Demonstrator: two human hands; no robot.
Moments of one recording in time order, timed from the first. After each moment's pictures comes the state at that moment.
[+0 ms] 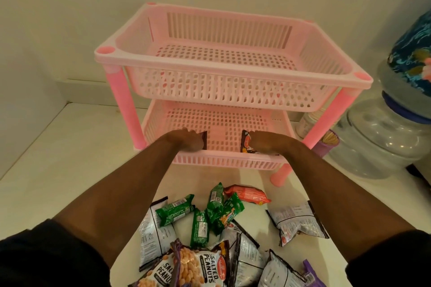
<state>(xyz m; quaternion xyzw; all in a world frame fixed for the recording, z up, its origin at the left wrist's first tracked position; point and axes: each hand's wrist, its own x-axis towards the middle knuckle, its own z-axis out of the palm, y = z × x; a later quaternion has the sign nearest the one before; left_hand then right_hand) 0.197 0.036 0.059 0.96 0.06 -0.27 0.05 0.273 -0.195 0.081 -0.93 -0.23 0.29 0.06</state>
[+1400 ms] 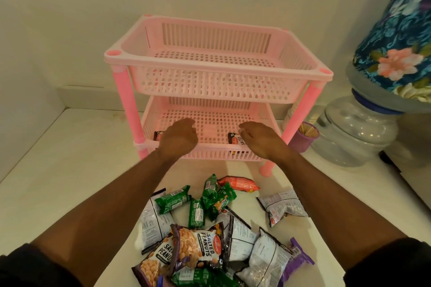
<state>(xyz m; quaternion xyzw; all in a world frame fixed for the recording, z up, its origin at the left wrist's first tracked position) 0.132 0.008 0.086 0.96 0.16 0.05 0.23 0.204 -0.232 0.099 -0.95 -0.28 0.05 0.15</state>
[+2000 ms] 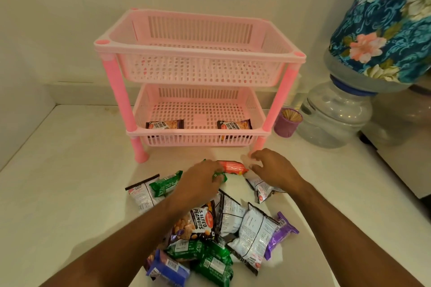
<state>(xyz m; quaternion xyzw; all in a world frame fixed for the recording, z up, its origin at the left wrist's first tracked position) 0.015 -0.088 0.038 0.95 -0.04 0.01 0.31 0.118 -0.315 0.048 -0.97 -0.21 0.06 0.12</state>
